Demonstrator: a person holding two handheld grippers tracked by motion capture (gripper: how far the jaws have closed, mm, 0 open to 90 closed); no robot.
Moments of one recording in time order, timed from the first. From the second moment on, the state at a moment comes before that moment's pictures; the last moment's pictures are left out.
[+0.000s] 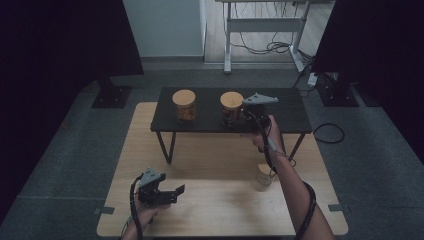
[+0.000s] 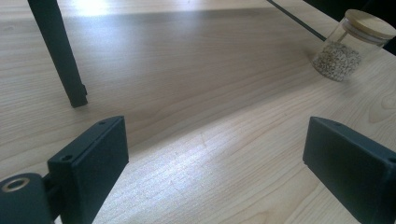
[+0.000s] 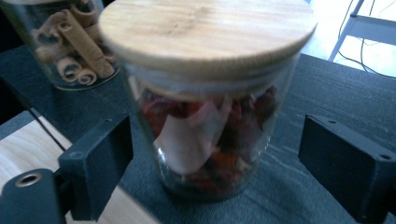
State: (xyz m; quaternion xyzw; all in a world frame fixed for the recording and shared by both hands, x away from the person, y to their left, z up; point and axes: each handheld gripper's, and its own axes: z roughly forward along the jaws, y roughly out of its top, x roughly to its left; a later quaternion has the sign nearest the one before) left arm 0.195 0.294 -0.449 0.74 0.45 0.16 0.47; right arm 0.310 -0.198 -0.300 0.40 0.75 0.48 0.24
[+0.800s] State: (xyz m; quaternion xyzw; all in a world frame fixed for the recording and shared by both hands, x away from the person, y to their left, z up) left arm 0.193 0.291 -0.448 0.74 0.44 0.16 0.47; right arm 0.244 -0.217 -0.339 0.36 0.75 0.51 0.25
